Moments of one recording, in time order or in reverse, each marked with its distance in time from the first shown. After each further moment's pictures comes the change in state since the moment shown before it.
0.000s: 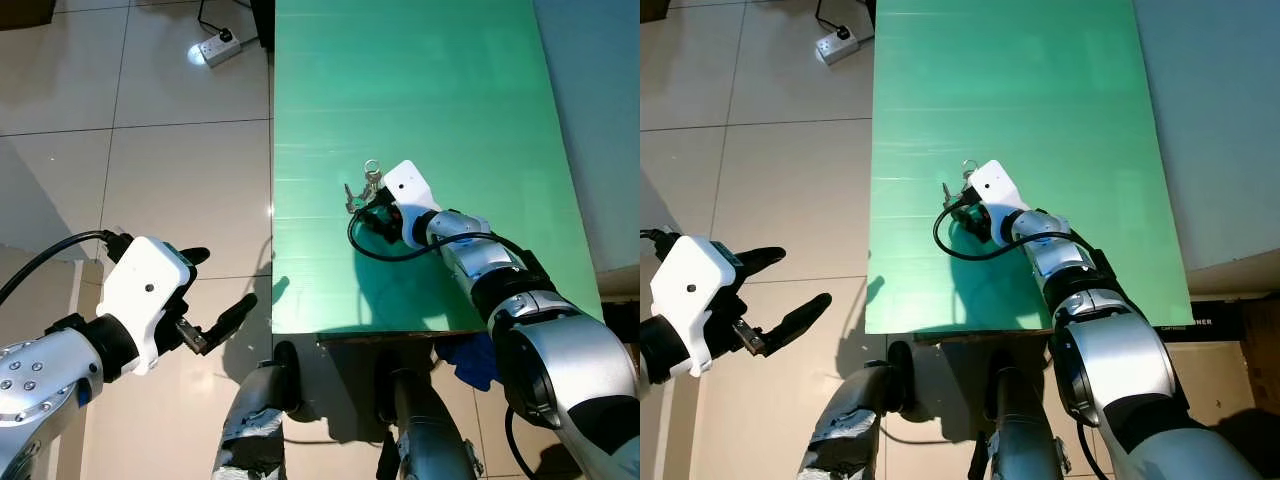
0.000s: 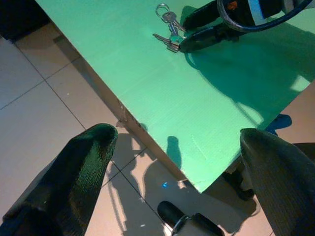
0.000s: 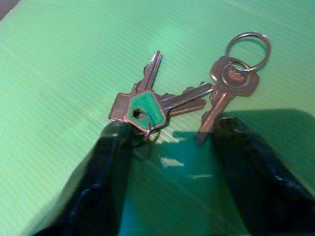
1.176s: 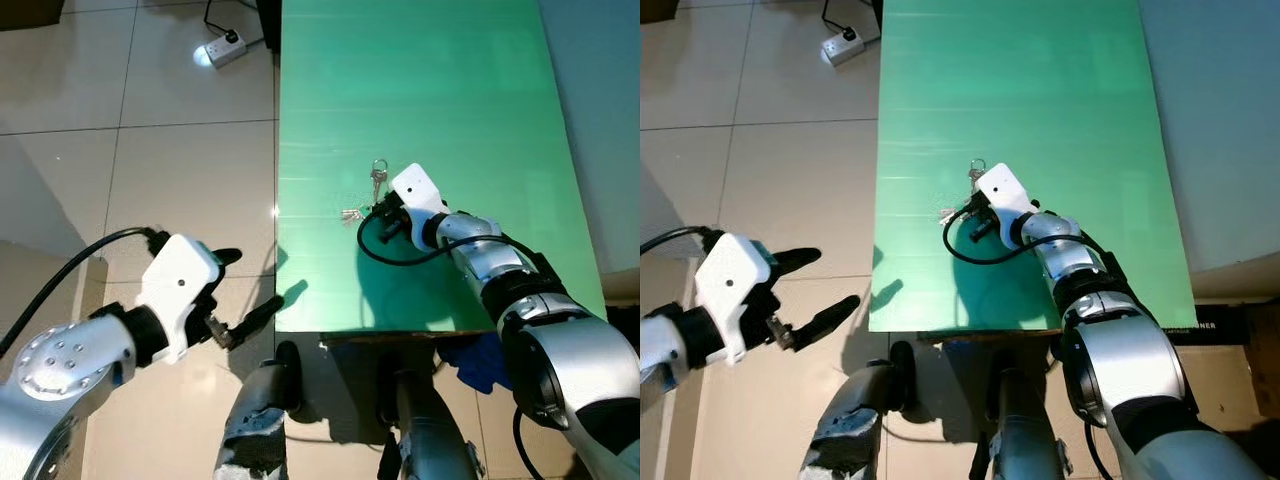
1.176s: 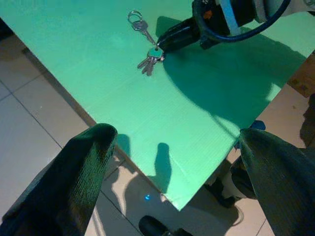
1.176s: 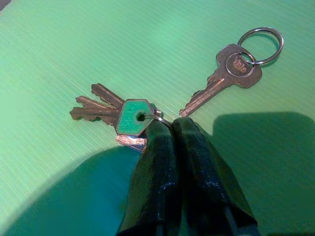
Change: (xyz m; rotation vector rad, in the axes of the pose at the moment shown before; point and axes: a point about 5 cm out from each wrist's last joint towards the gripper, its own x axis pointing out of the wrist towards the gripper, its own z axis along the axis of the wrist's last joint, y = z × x) left arm 0.028 -0.004 -0.003 -0.009 -0.053 -0.121; right arm -0.008 -0.010 -0.008 -0.011 0.009 0.006
